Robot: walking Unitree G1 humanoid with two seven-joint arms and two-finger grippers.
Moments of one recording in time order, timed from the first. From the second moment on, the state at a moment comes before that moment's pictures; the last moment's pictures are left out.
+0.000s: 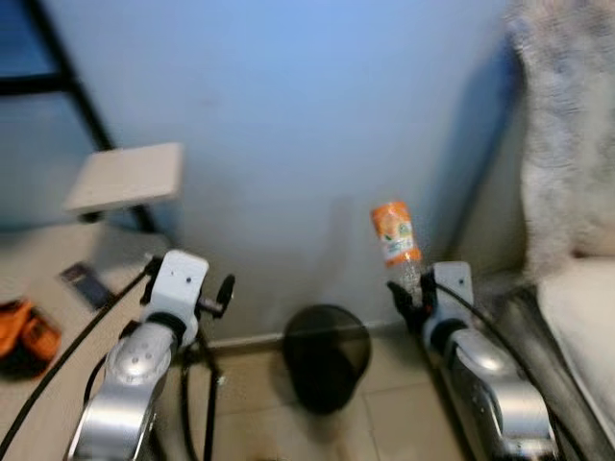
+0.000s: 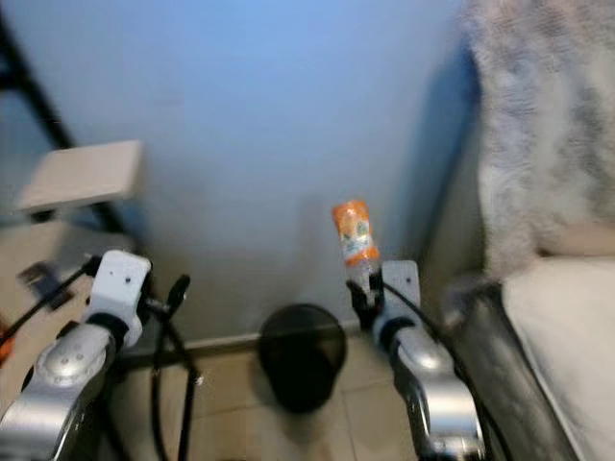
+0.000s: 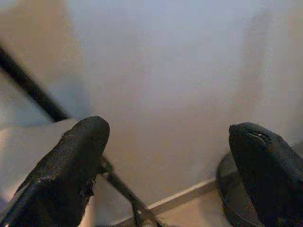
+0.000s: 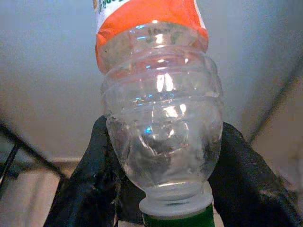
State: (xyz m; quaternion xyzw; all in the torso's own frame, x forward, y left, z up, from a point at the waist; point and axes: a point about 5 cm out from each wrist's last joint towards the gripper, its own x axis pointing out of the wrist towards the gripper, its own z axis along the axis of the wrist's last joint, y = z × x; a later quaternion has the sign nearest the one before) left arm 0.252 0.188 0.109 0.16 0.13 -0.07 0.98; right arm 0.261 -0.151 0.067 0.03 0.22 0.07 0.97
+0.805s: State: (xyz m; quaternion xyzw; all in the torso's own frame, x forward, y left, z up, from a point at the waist) left arm 0.251 0.187 0.102 0.14 0.14 -0.08 0.98; right arm 0.265 -0.153 0.070 0.00 0.21 0.06 0.98
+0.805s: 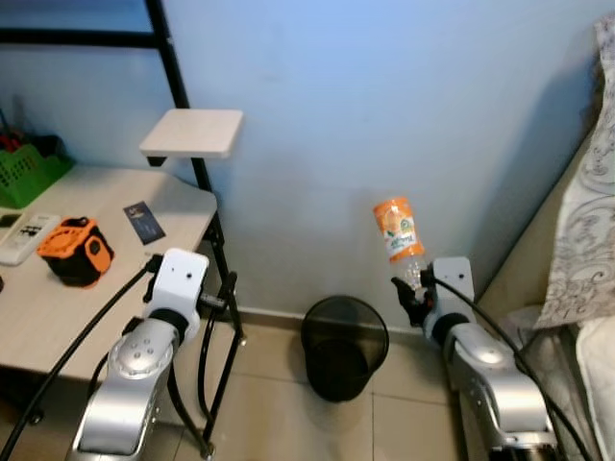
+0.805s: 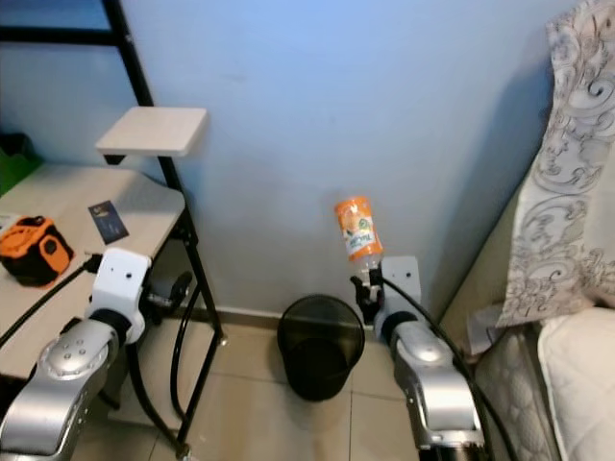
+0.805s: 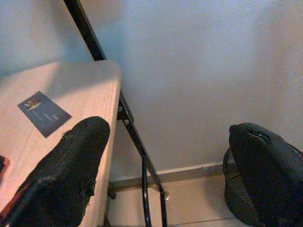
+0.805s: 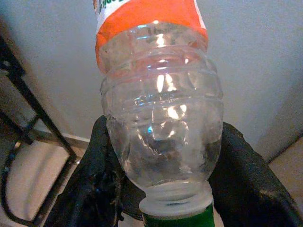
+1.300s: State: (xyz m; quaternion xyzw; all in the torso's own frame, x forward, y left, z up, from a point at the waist) left arm 0.255 0.177 0.106 0.14 0.12 -0.10 0.98; right arm 0.264 -0.166 0.063 -0.02 0.23 0.04 0.97
